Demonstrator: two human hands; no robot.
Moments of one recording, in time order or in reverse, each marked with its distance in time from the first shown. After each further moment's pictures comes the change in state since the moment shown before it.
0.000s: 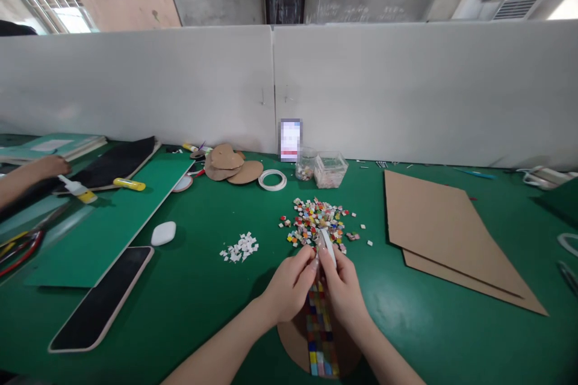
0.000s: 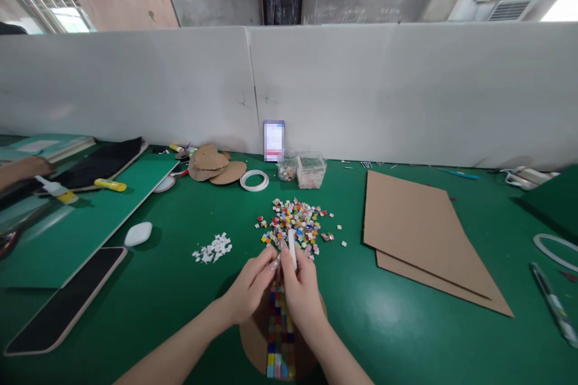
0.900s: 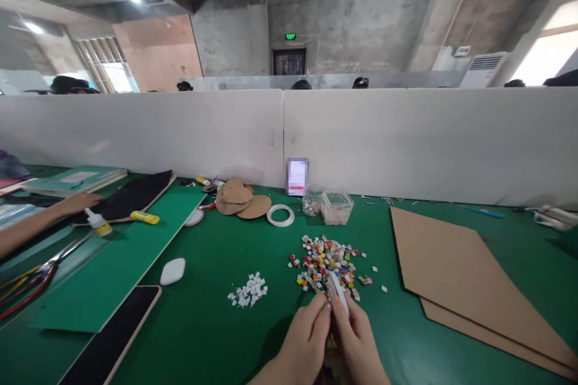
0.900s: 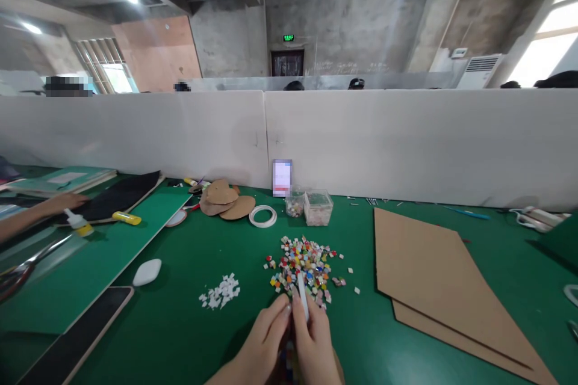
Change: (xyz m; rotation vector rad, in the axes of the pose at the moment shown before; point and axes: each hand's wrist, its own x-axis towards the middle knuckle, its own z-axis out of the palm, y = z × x) left_hand -0.008 -0.014 0.014 -0.143 0.167 -0.161; right_hand -0.001 0.025 0.004 0.029 0.141 0.055
